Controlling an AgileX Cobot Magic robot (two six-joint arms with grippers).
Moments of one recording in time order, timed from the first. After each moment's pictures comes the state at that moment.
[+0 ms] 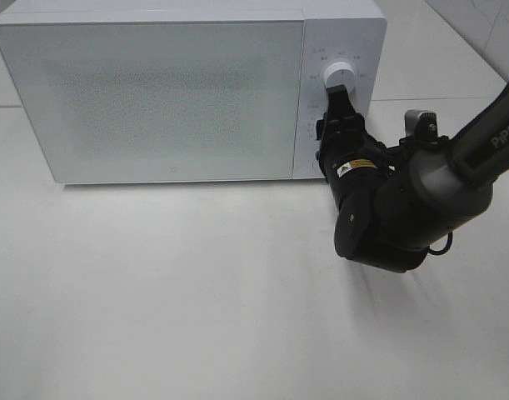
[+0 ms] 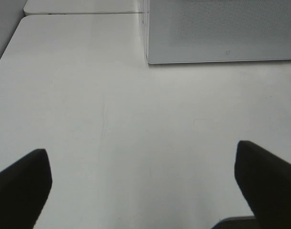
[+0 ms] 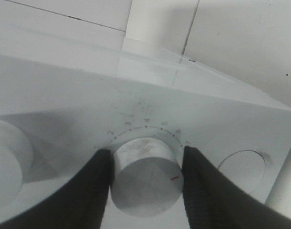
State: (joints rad) left arm 0.08 0.00 -0.52 -0.15 1.09 0.12; right arm 0.65 2.09 -0.82 0.77 -1.21 1.03
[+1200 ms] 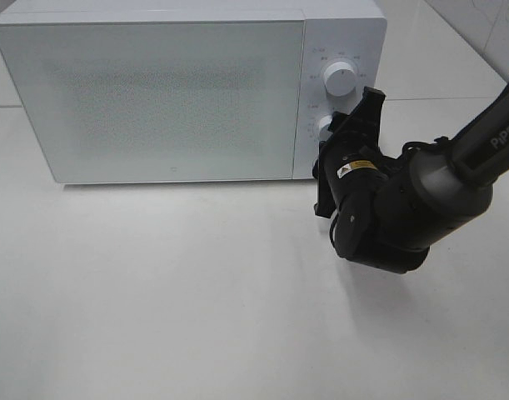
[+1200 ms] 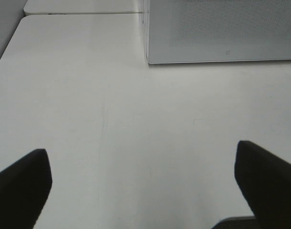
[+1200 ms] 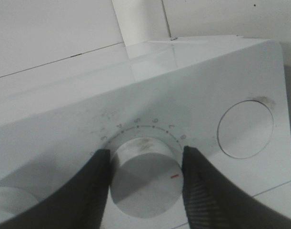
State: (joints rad) left arm 0.08 0.00 -0.52 -0.15 1.09 0.12; right arm 0.65 2.09 -0.82 0.77 -1.21 1.54
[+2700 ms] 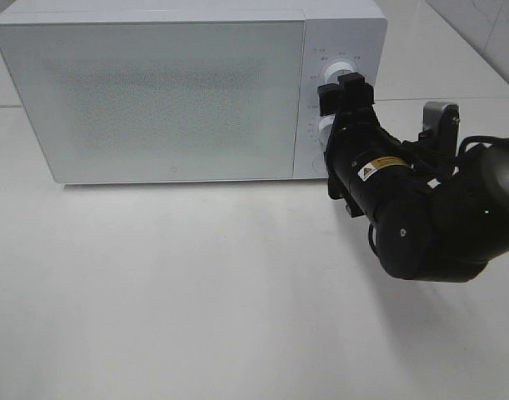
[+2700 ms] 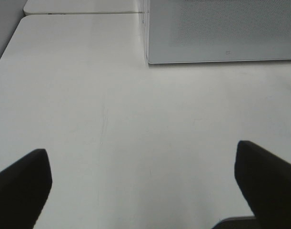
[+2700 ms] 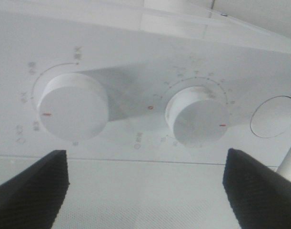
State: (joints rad) left arm 0.08 0.00 -0.52 -0.15 1.09 0.12; right arm 0.66 1.91 -0.64 0.58 -1.19 1.16
